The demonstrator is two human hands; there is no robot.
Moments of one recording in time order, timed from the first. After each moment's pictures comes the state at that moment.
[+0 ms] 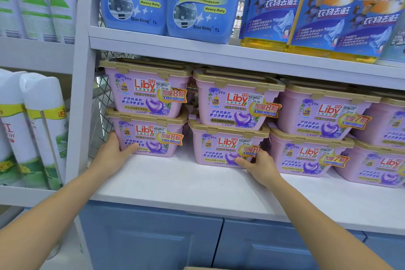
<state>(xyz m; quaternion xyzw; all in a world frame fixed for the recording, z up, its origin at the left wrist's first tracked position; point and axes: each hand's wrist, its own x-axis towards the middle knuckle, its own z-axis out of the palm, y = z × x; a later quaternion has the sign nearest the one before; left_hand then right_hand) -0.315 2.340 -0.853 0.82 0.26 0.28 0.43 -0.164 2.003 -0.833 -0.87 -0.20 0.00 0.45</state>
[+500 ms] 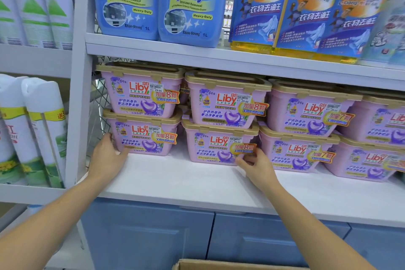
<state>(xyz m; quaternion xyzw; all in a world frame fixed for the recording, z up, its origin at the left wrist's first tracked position) -0.331 2.308 -0.844 0.82 0.31 0.35 0.33 -0.187 1.986 -0.833 -0.83 -0.19 -0.01 0.52</state>
